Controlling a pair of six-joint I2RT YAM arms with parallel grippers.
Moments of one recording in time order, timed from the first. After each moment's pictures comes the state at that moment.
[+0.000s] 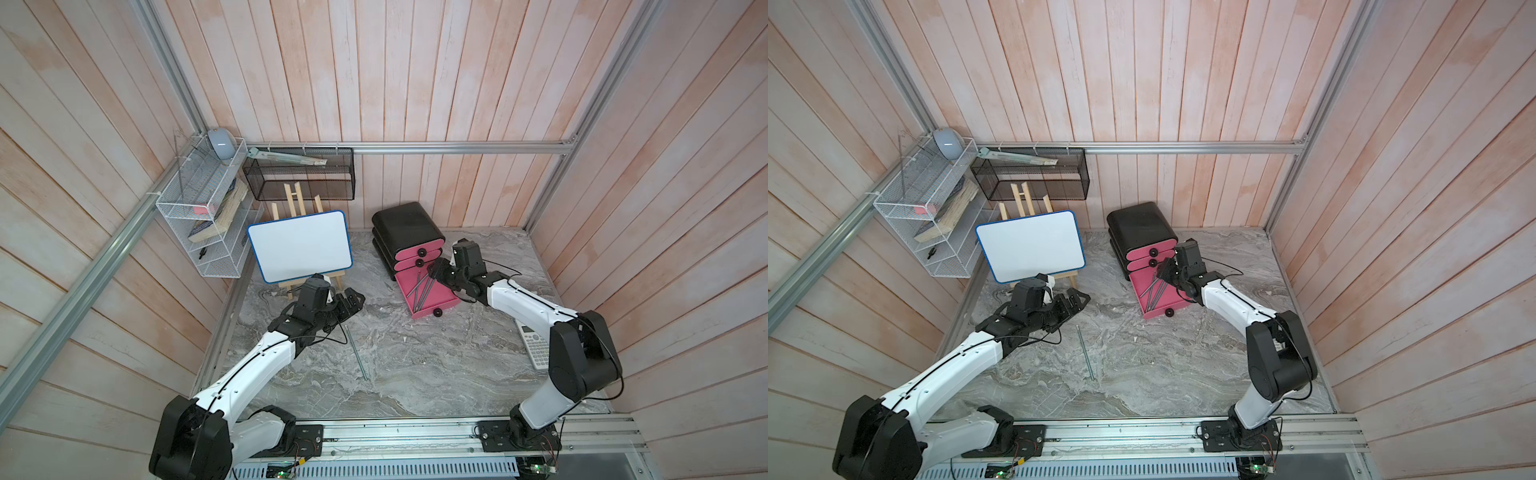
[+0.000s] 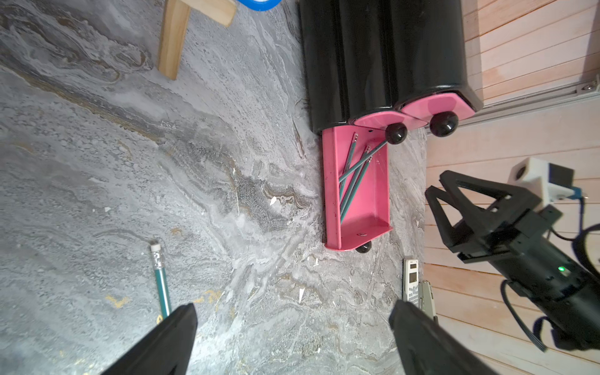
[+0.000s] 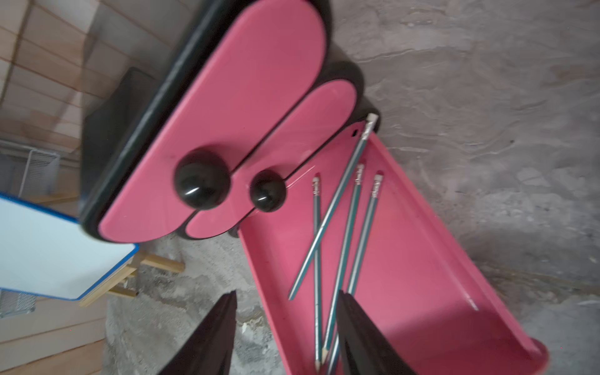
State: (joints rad) left arm -0.40 1.17 0.75 -0.28 0.23 -0.88; right arm 0.39 1.67 1.12 -0.17 -0.08 0.79
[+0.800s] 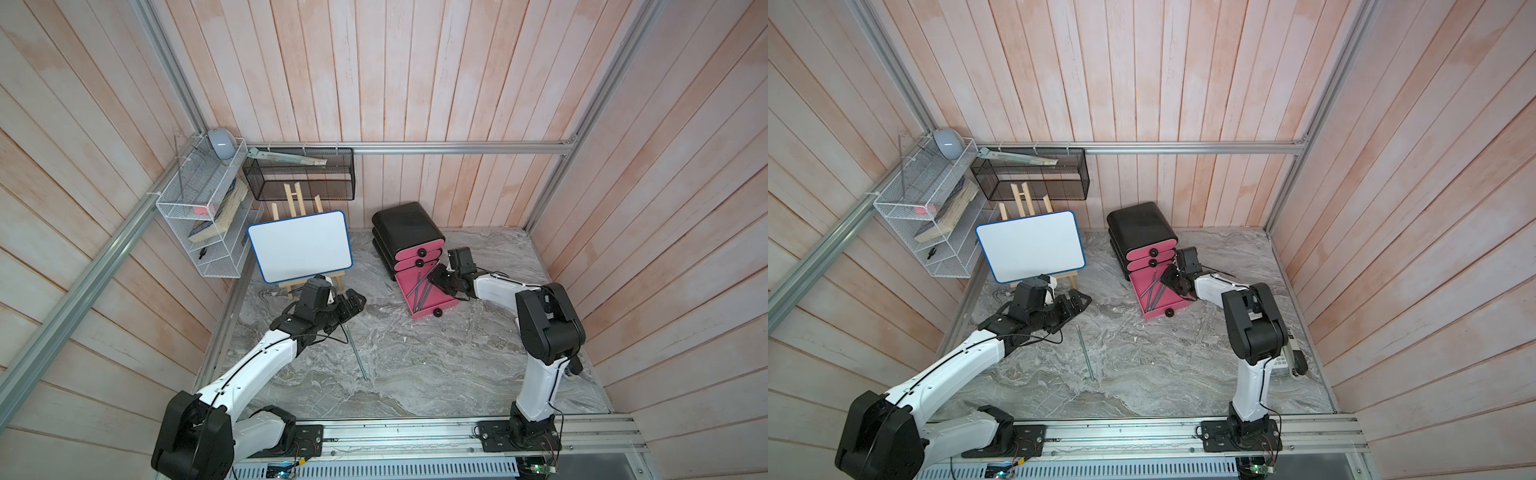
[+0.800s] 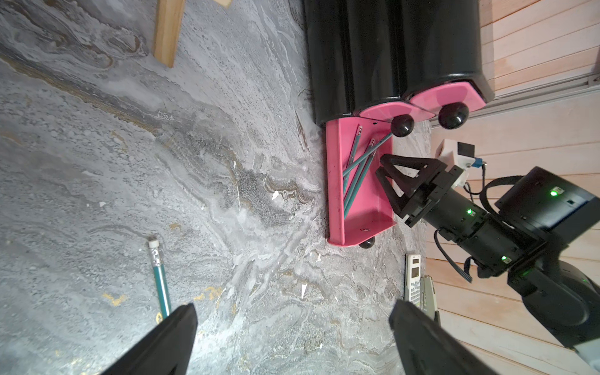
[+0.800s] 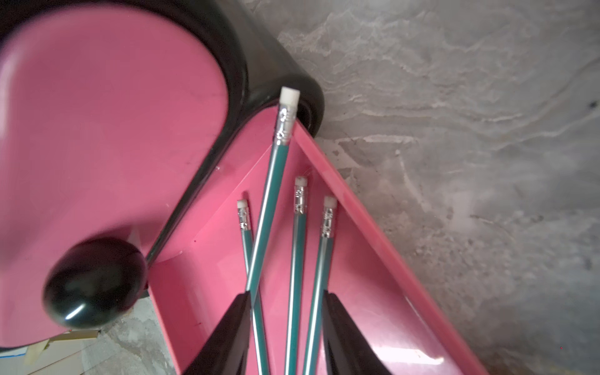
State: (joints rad) left arm -0.40 1.19 0.75 -0.27 0.25 -0.88; right arm 0.34 1.93 1.21 -0.08 -0.18 0.85
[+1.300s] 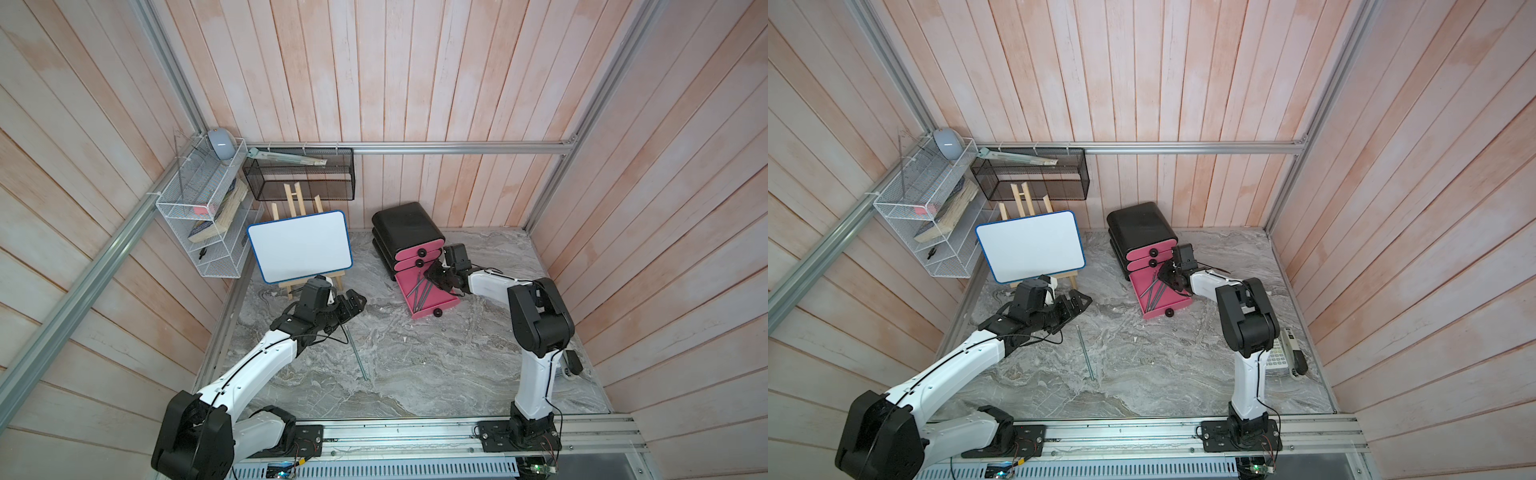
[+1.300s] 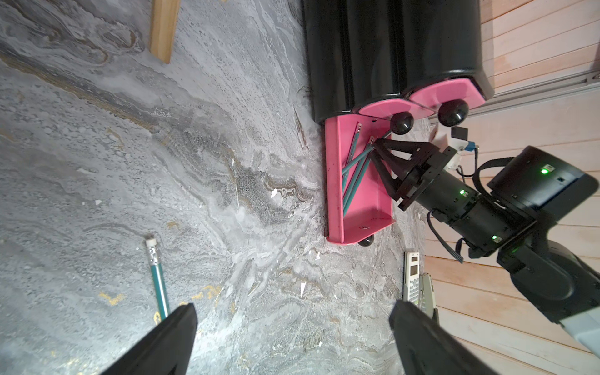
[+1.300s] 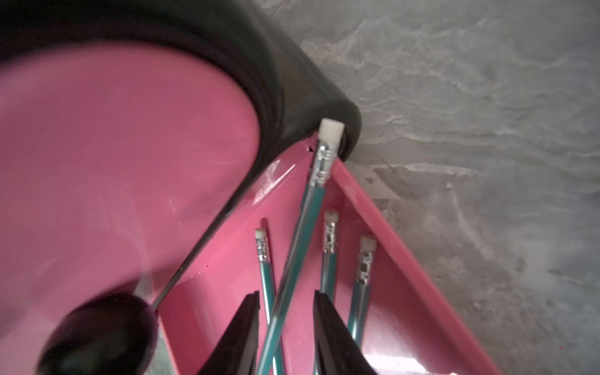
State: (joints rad) left arm -0.40 1.19 0.75 -0.27 0.26 -0.88; right arm 0.35 2.02 1.28 -0.08 -0.19 0.86
